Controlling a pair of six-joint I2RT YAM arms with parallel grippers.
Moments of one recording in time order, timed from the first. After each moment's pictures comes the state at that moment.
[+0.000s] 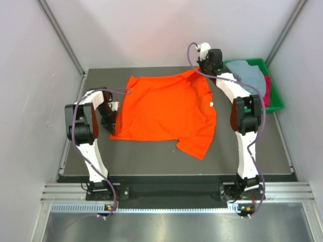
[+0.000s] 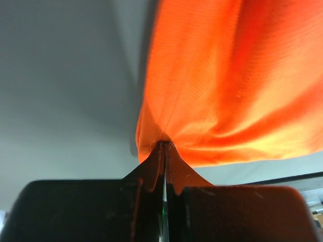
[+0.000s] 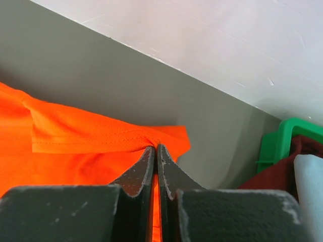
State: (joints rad) left arm 0.08 2.06 1.48 -1.10 0.13 0.11; right arm 0.23 2.30 2.02 -0.16 -0.05 -0.27
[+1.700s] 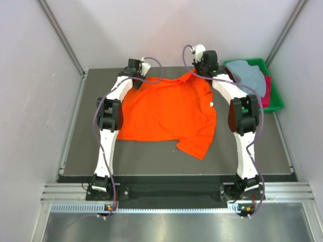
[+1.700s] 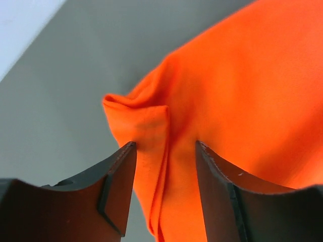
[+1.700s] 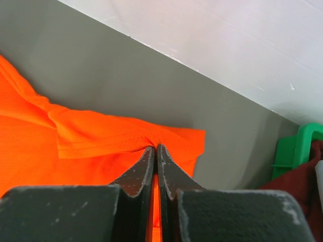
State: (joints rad) left arm -0.19 2.58 2.33 -0.55 -0.13 0.49; right arm 0.27 2.30 2.01 -0.16 -0.03 -0.27
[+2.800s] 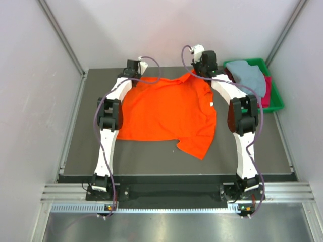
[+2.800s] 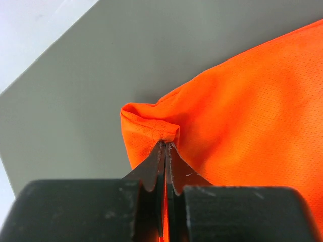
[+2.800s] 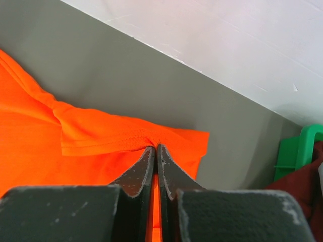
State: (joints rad) left arm -0.17 2.63 2.34 -0.44 -0.20 0.47; right arm 0.28 2.30 2.01 -0.16 -0.02 -0.27
